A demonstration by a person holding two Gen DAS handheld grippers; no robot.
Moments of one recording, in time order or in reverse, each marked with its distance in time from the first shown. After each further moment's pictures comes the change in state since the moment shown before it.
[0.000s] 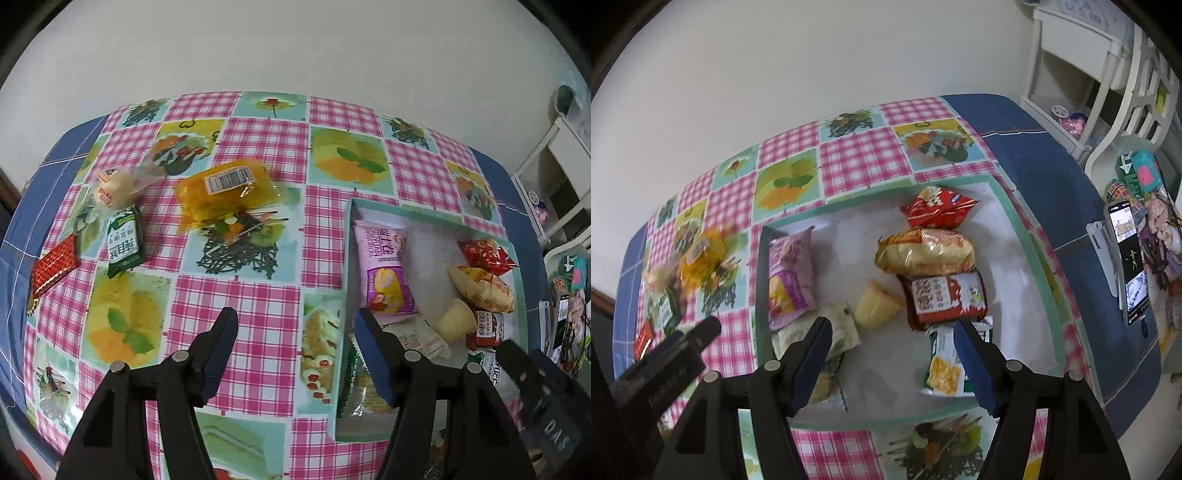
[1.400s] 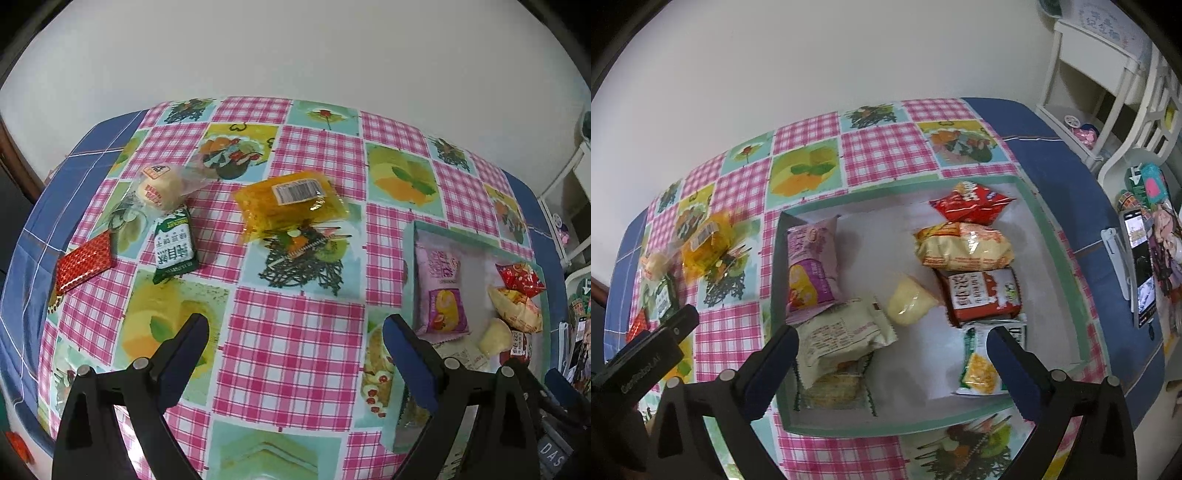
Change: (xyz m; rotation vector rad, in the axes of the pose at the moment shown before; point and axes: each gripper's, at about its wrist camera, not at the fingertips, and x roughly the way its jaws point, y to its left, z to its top) left arm 0.000 0.050 0.006 -0.070 -0.043 0.077; right arm 0.018 0.040 -0.007 -0.046 -0.008 -0.010
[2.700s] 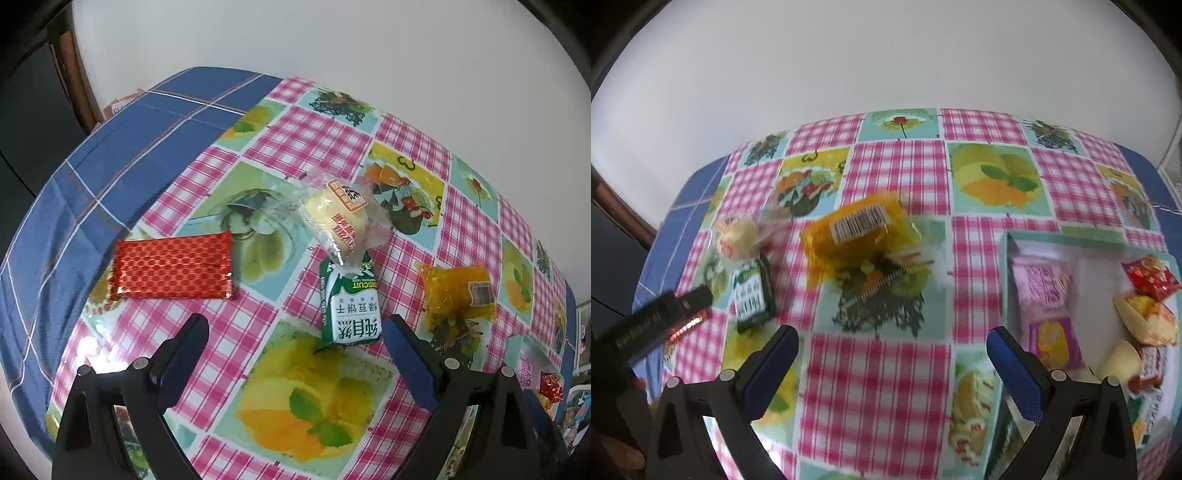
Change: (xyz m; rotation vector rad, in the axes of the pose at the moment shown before) left arm 0.040 0.159 0.043 -0.323 0.024 0.083; right arm 0.049 0.170 0.025 -0.214 -0.002 0.236
